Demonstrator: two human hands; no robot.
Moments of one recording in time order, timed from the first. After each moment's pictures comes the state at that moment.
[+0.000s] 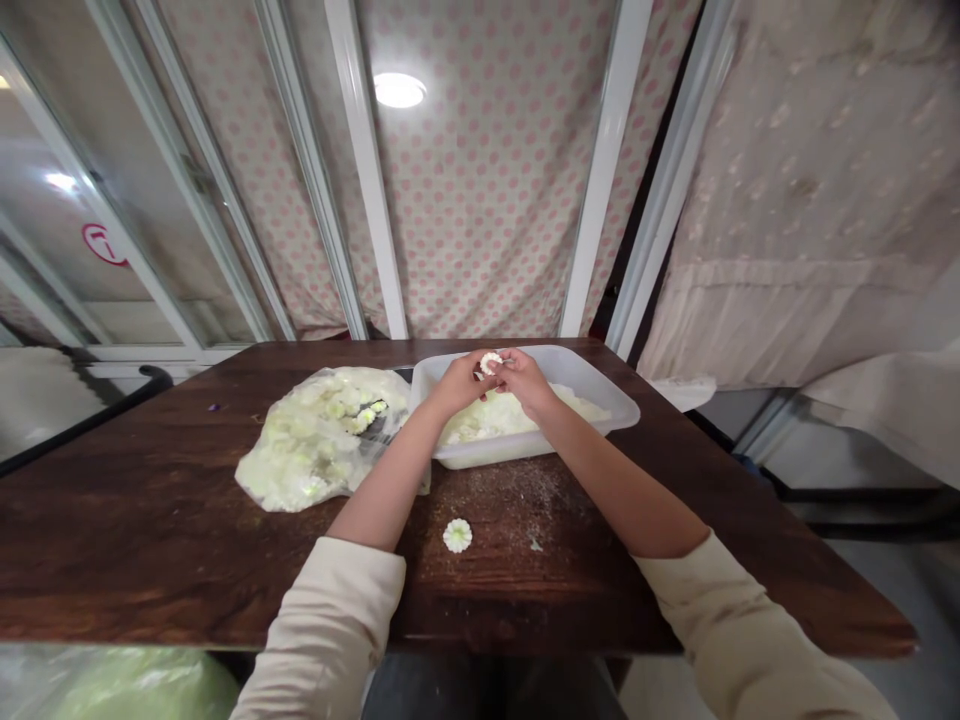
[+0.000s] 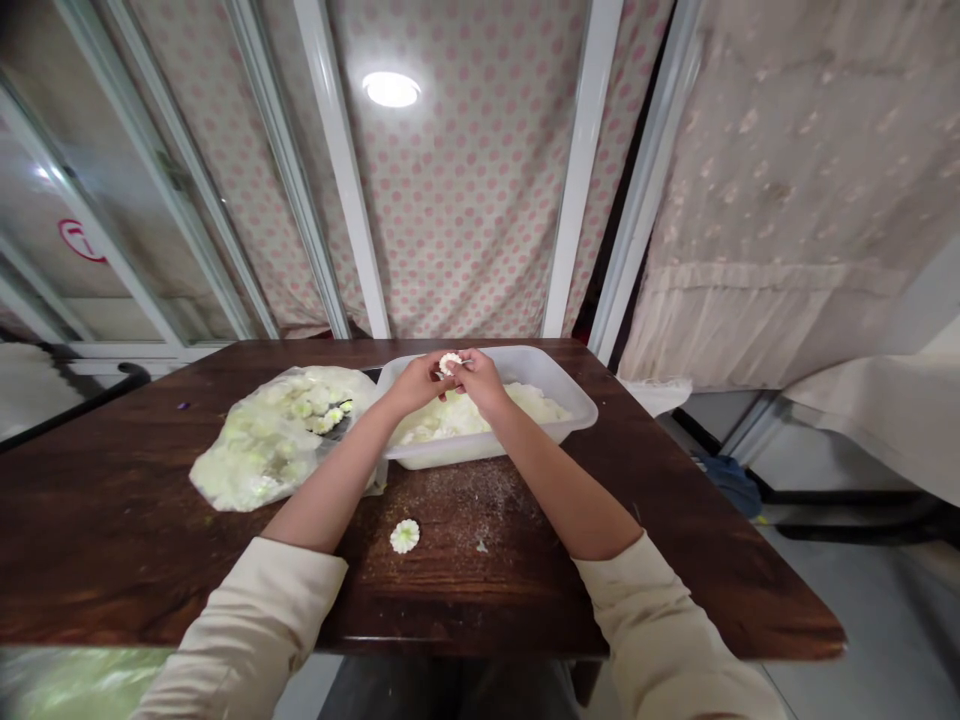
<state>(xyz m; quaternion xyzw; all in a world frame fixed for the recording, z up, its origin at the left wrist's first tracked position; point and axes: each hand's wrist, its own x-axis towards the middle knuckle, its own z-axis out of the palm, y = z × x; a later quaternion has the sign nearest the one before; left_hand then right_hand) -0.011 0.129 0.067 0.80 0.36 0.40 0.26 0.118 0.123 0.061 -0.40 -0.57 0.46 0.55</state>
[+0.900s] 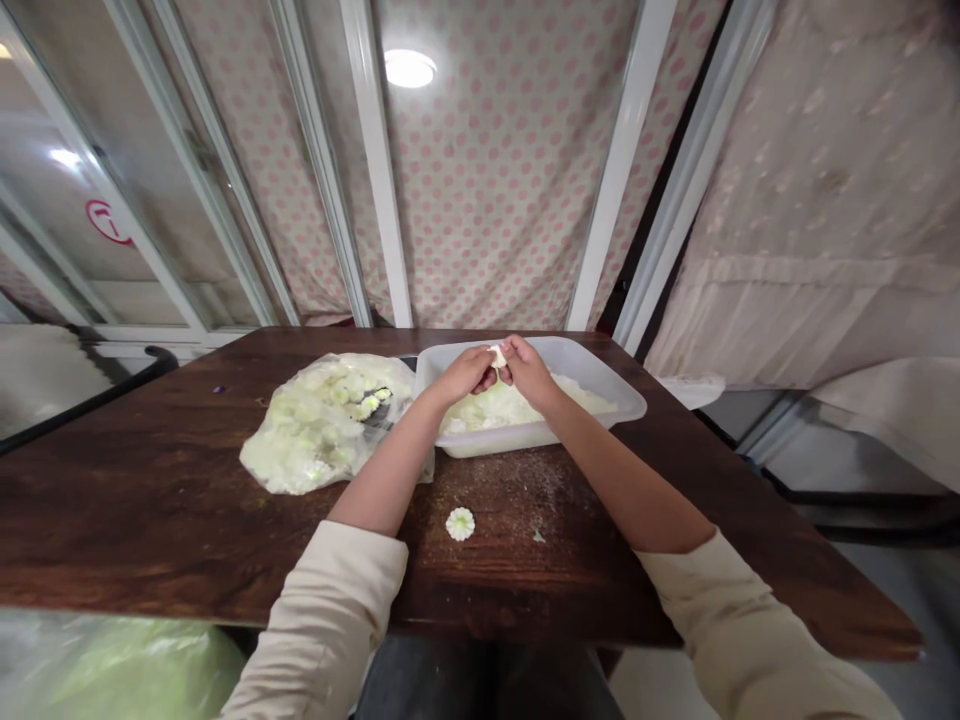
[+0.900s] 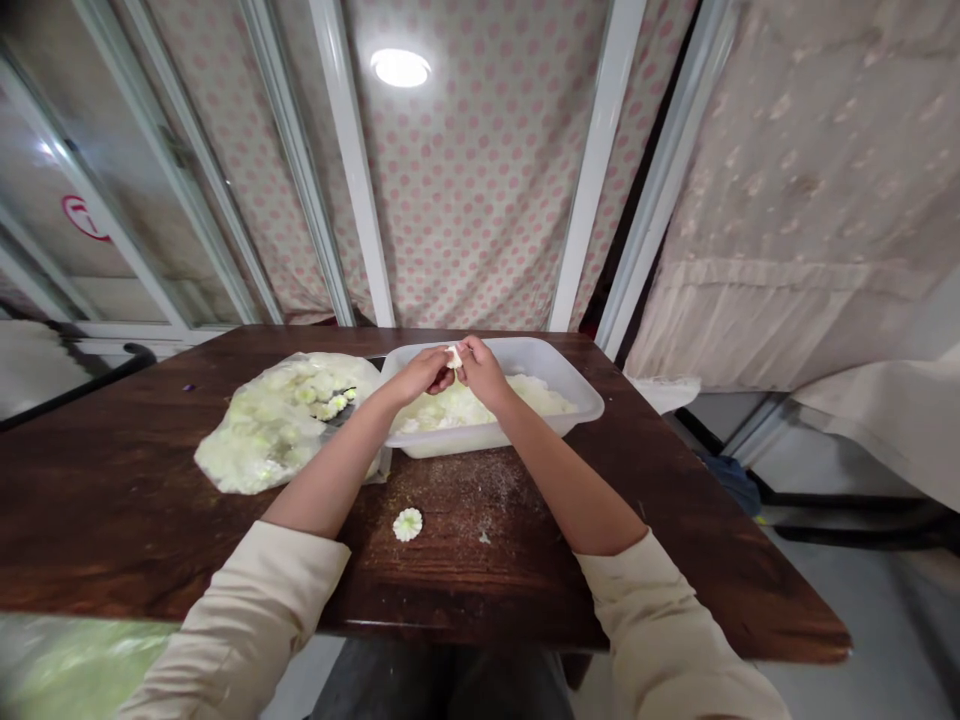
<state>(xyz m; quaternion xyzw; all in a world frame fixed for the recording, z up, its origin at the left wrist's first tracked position) -0.013 0.124 0.072 0.75 0.35 0.37 0.43 0.117 0.133 0.052 -0.34 -0.67 0.40 0.53</state>
